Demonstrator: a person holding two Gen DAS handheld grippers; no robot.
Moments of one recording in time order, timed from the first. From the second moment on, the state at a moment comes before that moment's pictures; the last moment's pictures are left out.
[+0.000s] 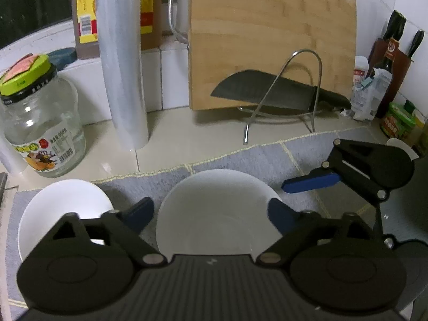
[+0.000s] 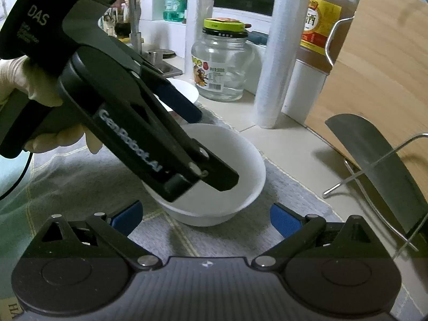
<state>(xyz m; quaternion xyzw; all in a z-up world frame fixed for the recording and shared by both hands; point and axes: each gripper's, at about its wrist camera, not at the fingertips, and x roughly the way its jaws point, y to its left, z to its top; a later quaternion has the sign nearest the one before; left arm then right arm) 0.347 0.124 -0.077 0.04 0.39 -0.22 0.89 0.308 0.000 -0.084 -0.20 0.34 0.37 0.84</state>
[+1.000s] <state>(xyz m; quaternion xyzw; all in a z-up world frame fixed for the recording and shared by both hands) 0.342 0.124 -0.073 0.03 0.40 -0.24 0.89 0.302 0.000 -0.074 -0.20 0.33 0.38 0.84</state>
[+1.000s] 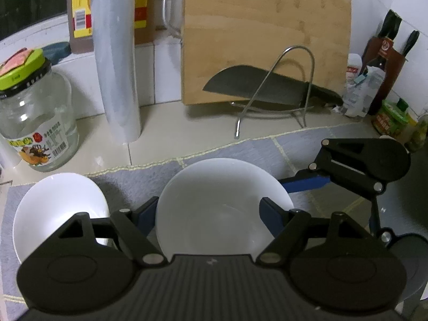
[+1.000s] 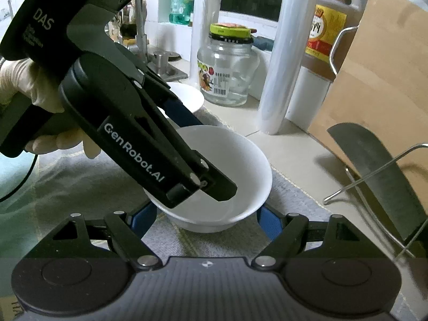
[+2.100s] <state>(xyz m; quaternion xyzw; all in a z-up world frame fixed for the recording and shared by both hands) 0.226 0.071 -0.020 0.04 0.36 -0.27 0.89 0.197 -0.062 -0.030 -0.20 0.31 0.37 0.85</state>
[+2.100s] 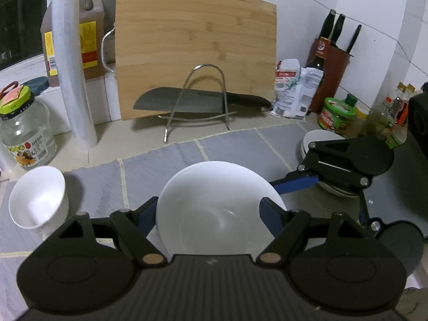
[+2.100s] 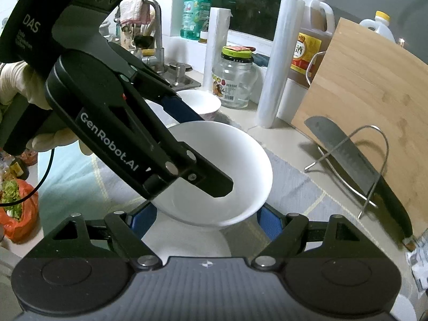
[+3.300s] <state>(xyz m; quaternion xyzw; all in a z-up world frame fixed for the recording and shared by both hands) 0.180 0.044 -0.049 0.03 0.39 -0.27 0.88 0.156 -0.087 -0.052 -0.21 0.35 0.38 0.83</state>
